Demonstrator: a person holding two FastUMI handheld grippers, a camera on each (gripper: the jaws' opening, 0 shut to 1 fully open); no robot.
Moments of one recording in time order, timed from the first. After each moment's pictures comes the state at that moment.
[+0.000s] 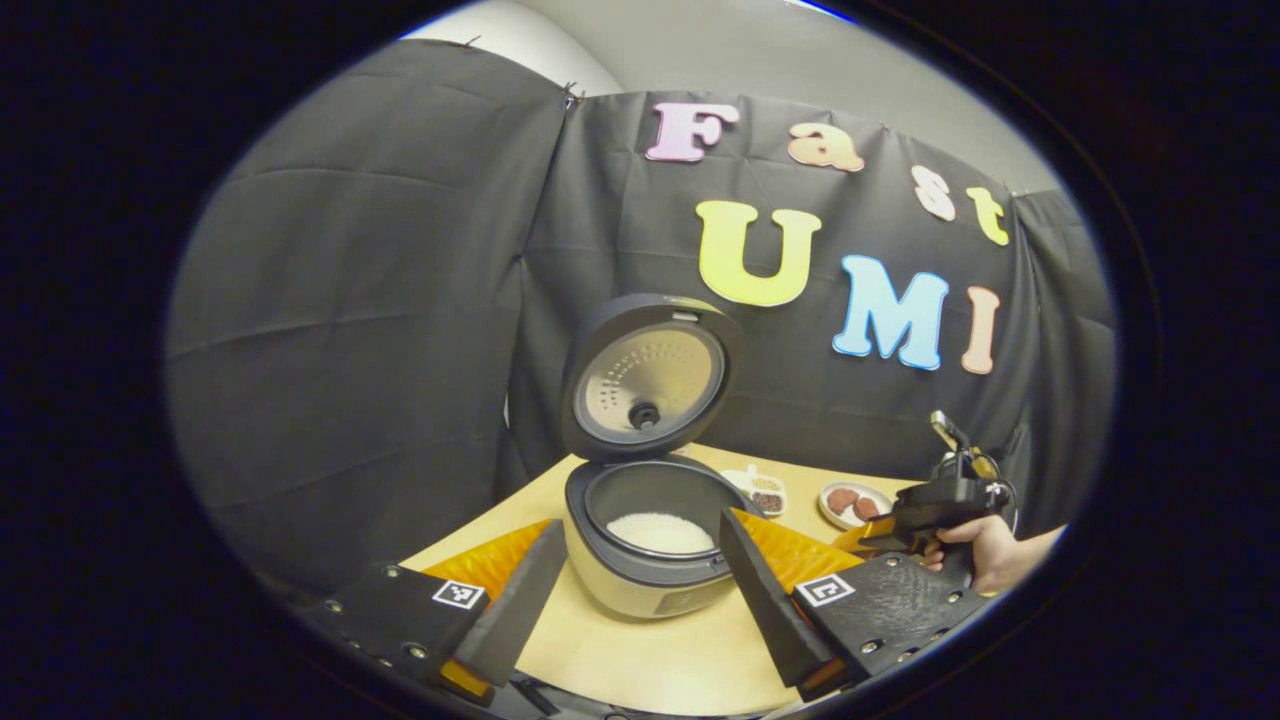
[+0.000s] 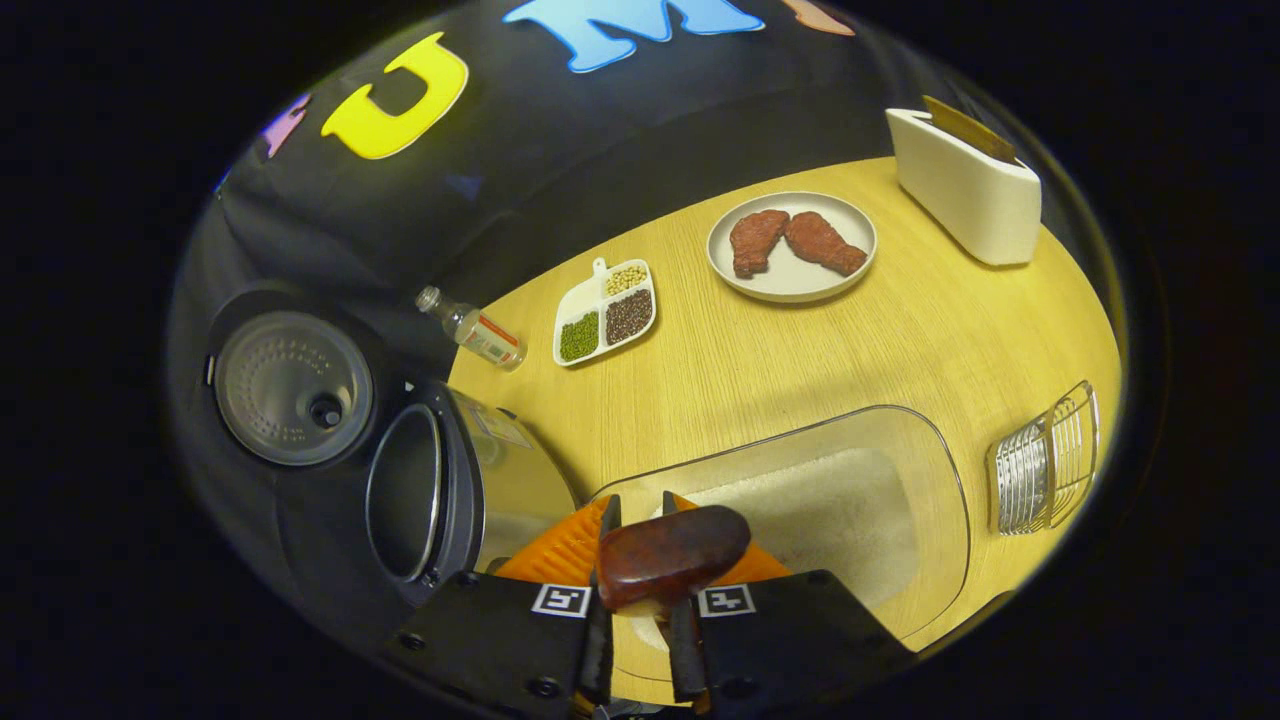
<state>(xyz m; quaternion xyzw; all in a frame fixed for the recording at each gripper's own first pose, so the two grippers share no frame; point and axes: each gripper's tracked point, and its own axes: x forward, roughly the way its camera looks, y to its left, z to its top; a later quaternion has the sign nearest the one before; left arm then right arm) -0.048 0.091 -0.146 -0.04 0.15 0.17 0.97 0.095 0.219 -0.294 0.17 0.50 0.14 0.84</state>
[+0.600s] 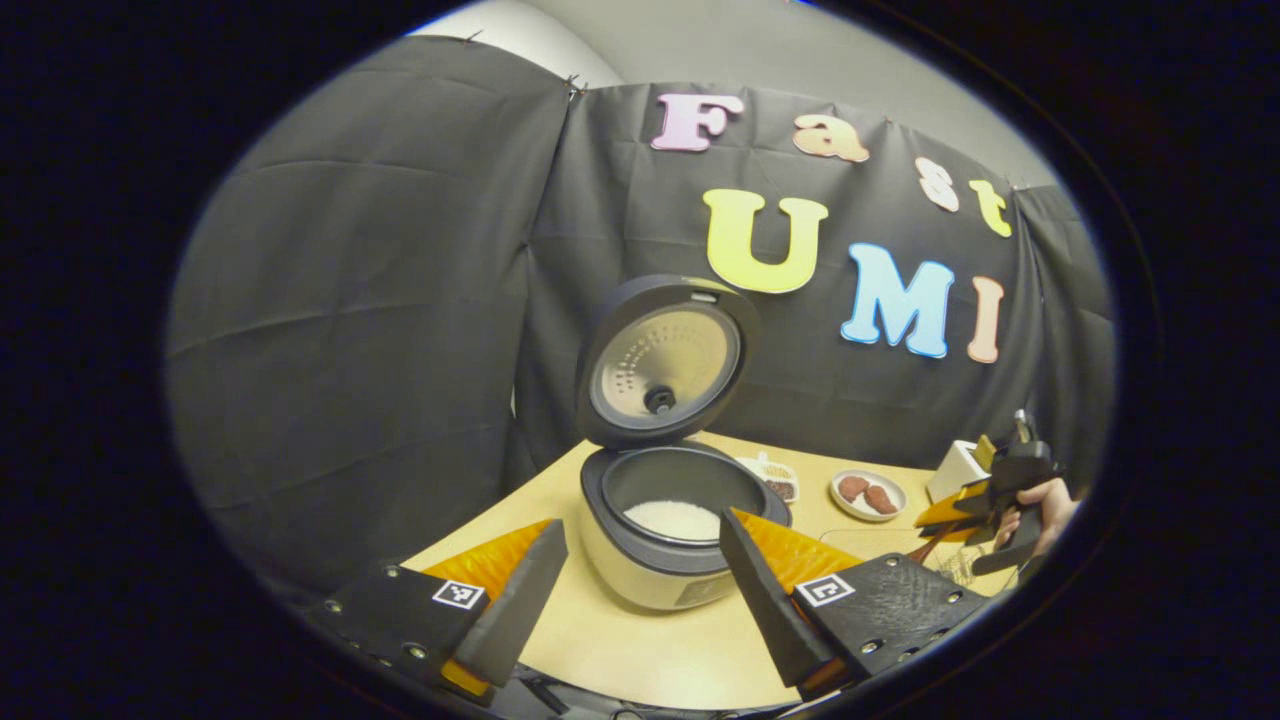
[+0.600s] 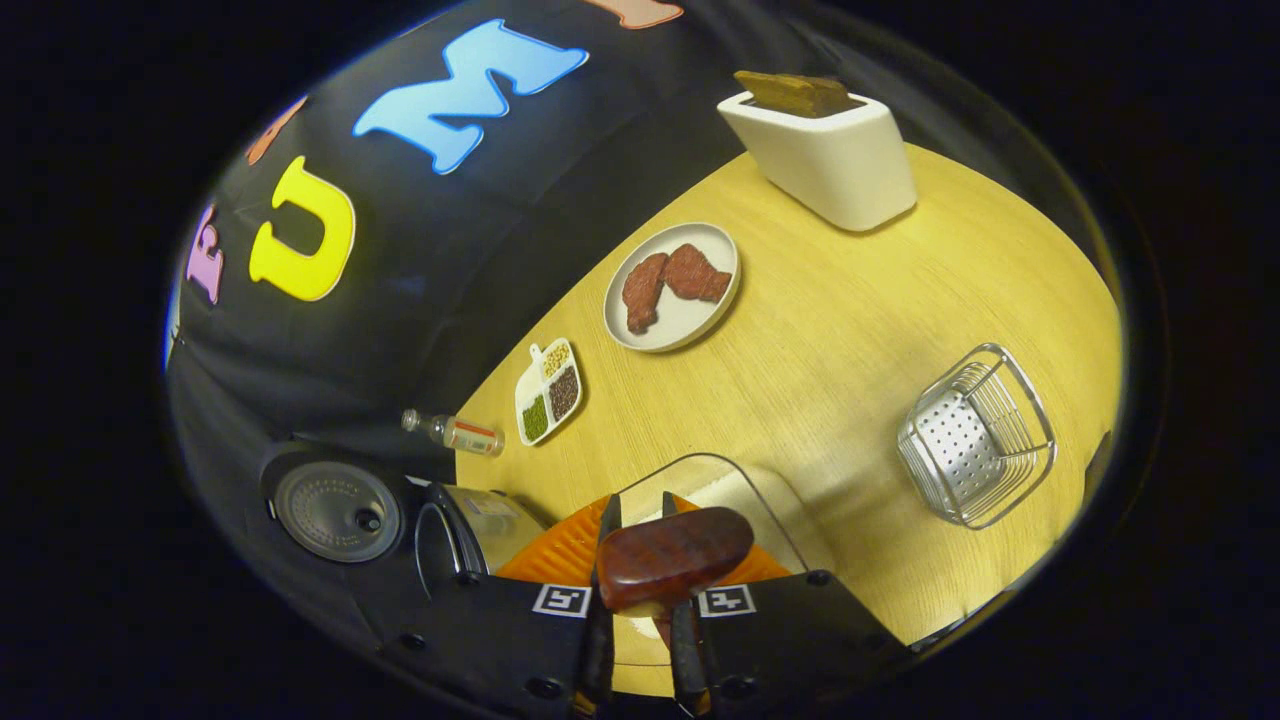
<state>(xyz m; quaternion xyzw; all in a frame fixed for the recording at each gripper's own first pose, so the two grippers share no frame) -0.058 0.110 -0.170 -0.04 0.17 0.17 0.97 0.112 0.122 -0.258 0.31 0.46 0.05 0.83</state>
